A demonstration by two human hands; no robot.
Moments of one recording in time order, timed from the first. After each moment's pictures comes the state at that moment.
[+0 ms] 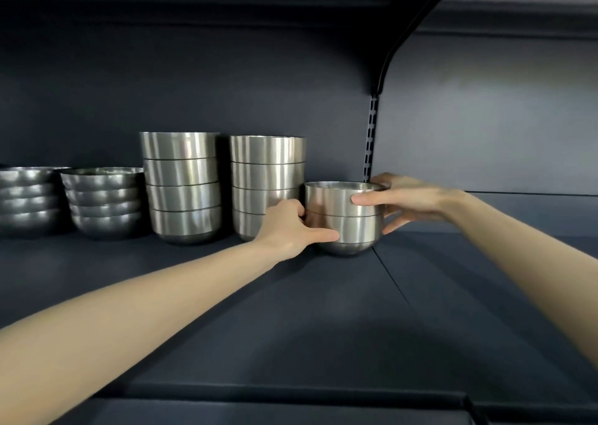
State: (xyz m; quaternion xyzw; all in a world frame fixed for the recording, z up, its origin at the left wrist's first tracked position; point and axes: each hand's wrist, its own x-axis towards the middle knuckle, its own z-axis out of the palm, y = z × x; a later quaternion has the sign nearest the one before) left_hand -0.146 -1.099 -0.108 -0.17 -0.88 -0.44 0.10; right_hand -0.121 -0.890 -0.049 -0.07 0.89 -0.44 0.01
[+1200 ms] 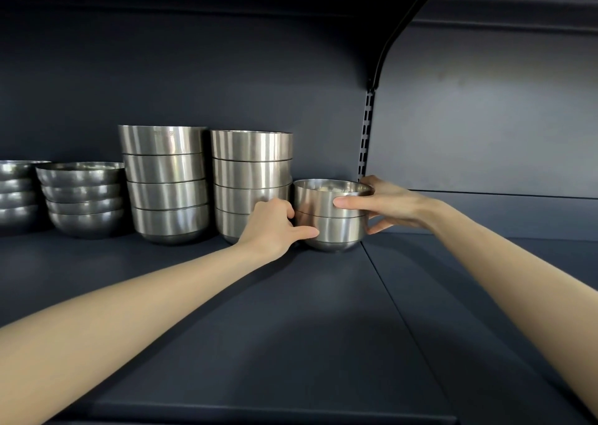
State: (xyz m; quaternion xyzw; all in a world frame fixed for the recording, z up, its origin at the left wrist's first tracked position) left_hand -0.169 -1.096 -0.115 -0.18 -0.89 -0.41 0.13; right_hand -0.154 -0.886 -0.066 -0.06 0.90 -0.44 0.00
